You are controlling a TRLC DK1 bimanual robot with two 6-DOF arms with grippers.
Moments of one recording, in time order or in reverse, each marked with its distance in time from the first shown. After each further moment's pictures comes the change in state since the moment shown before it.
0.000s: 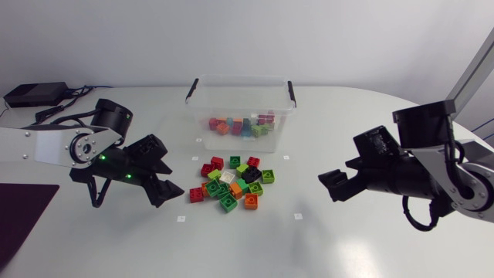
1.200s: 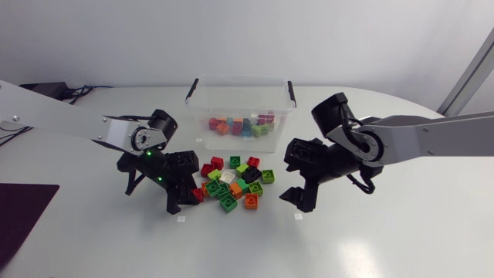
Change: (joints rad) left arm -0.122 0.322 0.232 -0.174 0.004 0.311; right arm 0.150 0.488 0.299 -0.093 -0.178 -0.601
